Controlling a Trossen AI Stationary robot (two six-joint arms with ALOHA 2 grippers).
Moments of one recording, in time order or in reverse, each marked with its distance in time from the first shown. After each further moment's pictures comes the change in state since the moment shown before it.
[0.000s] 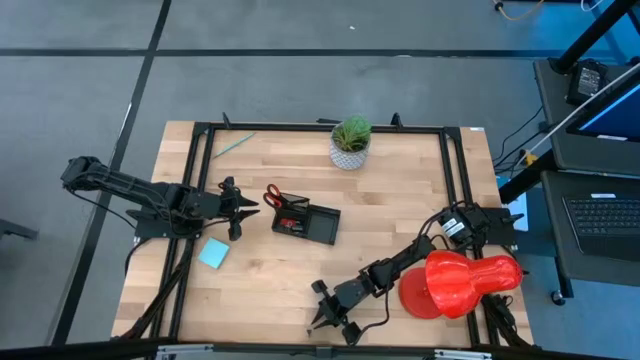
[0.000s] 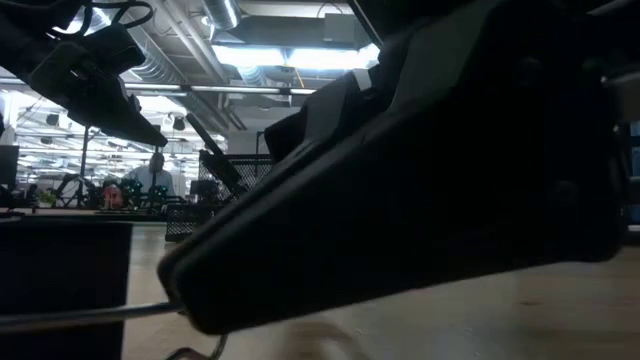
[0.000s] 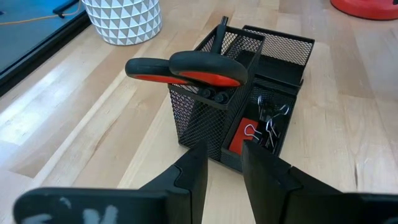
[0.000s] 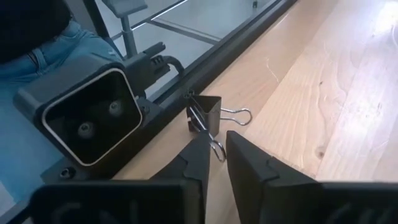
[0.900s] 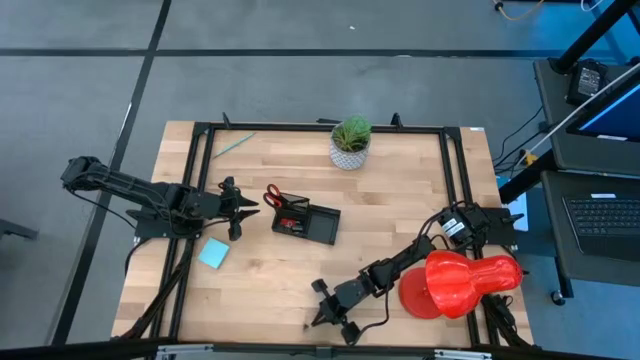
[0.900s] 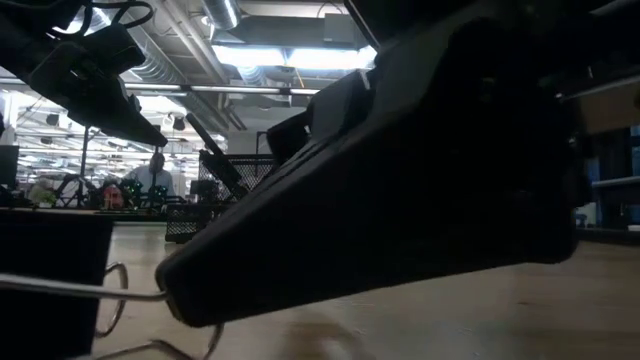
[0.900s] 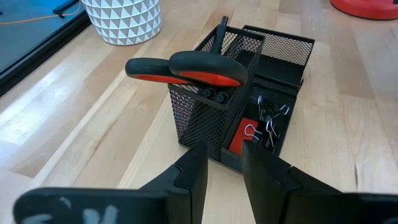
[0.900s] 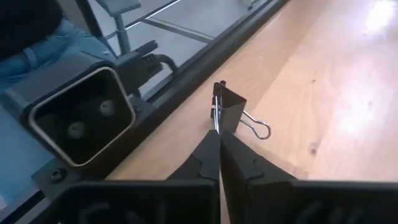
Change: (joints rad) left arm 0.000 0.000 0.000 0.000 0.000 0.000; right arm 0.000 0.000 0.000 -0.003 0.028 0.002
